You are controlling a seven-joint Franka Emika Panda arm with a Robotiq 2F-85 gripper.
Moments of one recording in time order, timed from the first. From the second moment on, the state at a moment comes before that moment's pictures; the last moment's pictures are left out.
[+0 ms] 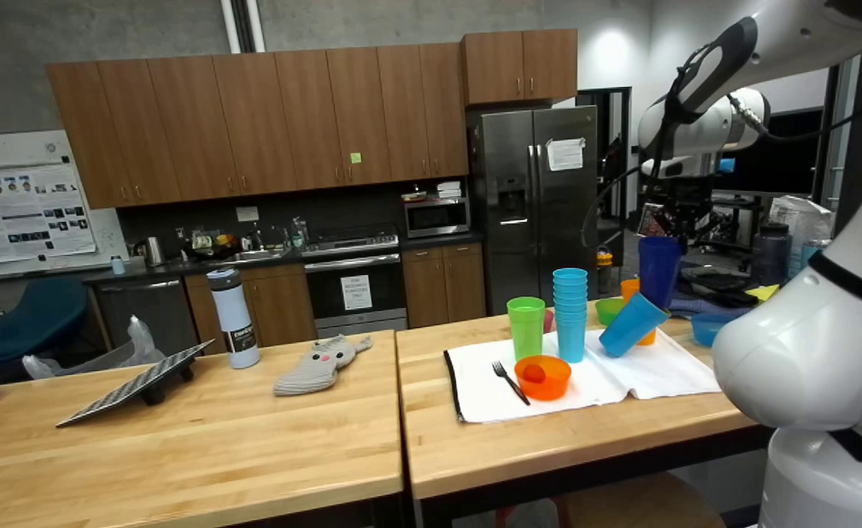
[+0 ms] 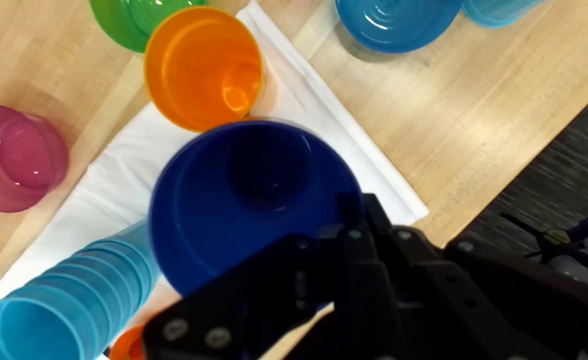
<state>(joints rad) -0.15 -0.36 -0.34 -2.34 -0.17 2.20 -2.53</state>
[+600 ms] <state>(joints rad) -0.12 -0.35 -0.27 -2.28 -0.17 2.22 -2.52</state>
